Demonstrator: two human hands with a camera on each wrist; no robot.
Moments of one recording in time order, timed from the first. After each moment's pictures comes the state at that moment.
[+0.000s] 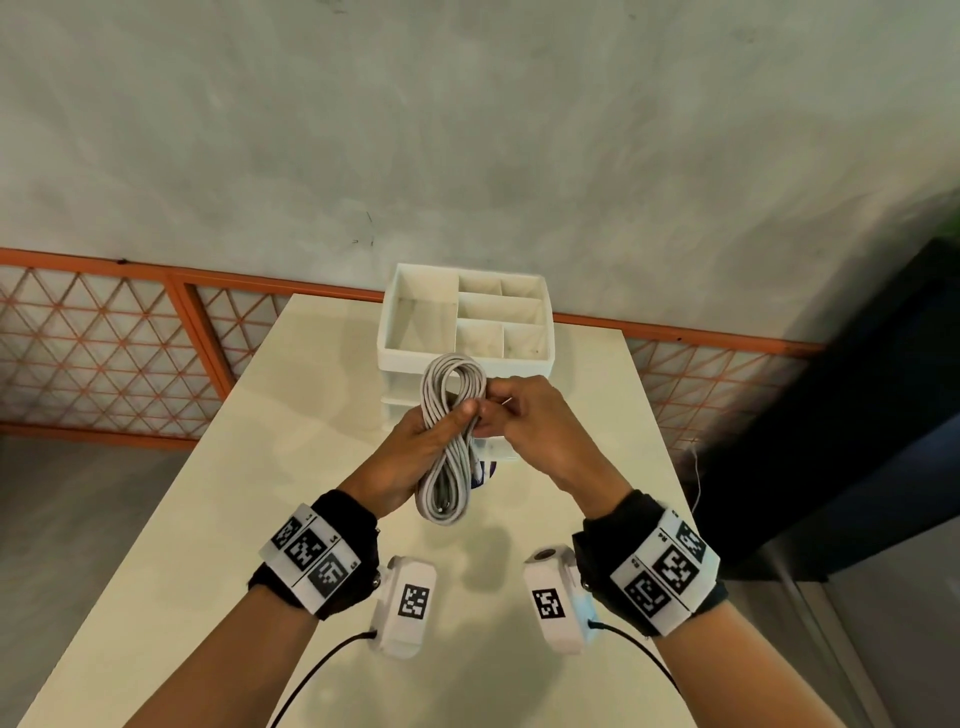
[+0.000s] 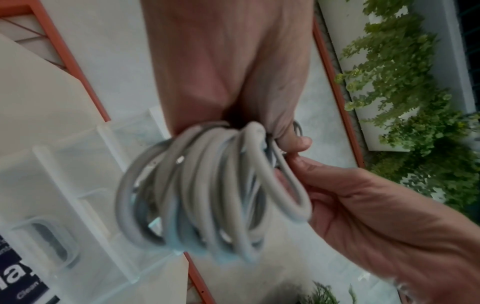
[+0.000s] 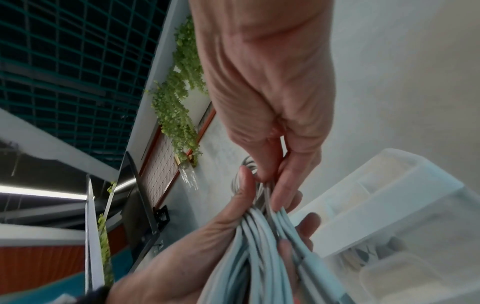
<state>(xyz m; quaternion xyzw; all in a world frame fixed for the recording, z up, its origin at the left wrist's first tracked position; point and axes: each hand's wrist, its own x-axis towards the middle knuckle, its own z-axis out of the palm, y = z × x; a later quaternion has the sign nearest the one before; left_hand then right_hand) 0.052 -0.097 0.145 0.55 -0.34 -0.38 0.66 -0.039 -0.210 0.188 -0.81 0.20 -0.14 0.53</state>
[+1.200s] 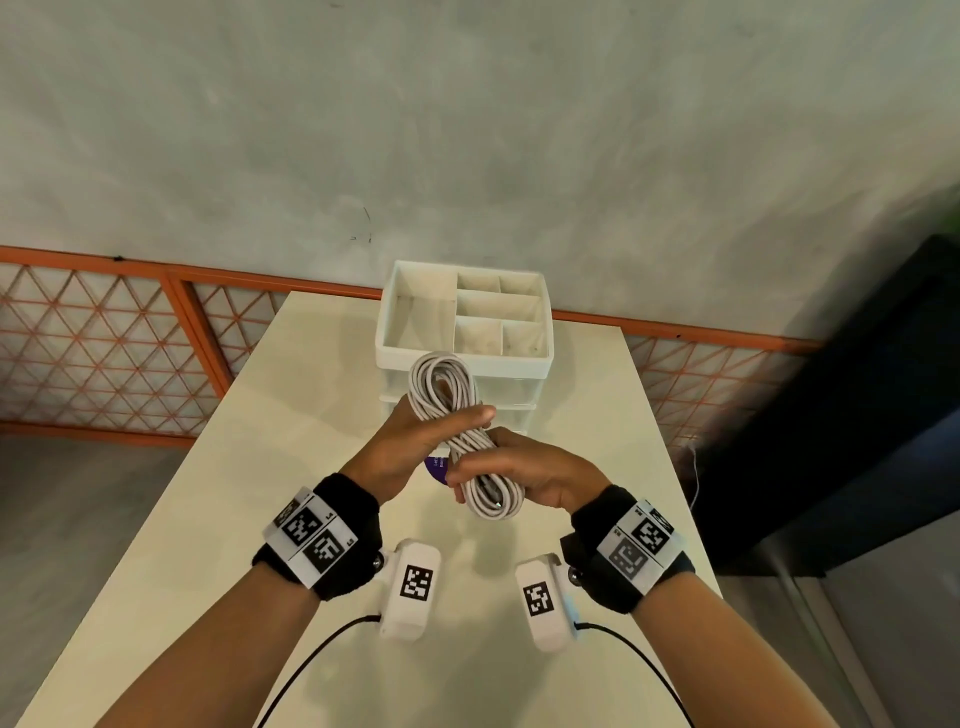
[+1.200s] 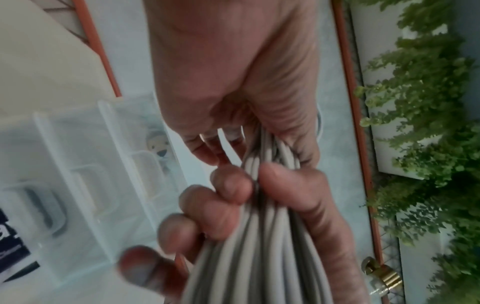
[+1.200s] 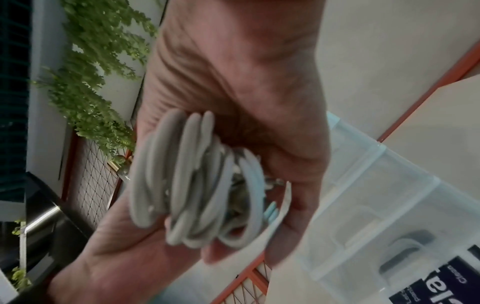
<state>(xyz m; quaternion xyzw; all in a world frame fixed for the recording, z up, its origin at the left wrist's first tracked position) 0.057 -0.099 0.158 0.55 -0.34 -0.36 0.68 -0.038 -0.214 0.158 -0.73 0.15 0.13 0.66</state>
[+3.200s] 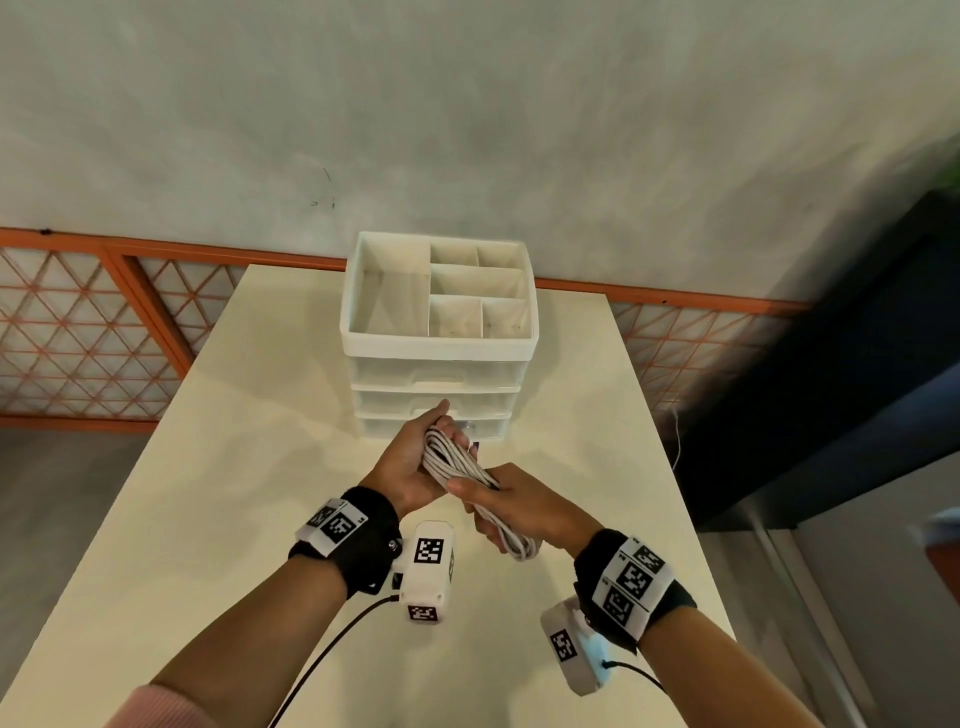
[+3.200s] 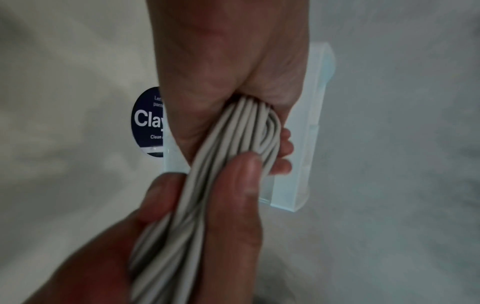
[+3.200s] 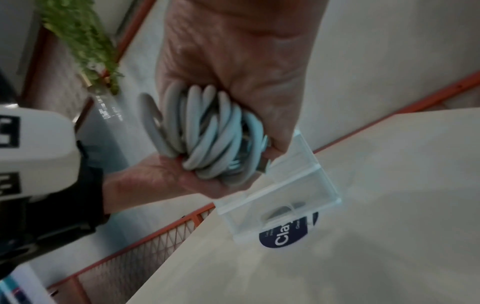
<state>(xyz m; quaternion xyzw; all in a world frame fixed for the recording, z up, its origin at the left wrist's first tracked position) 0.070 -0.154 0.073 0.37 0.09 -0.58 0.72 -0.064 -0.230 0.087 -0.76 0.24 0.09 0.59</state>
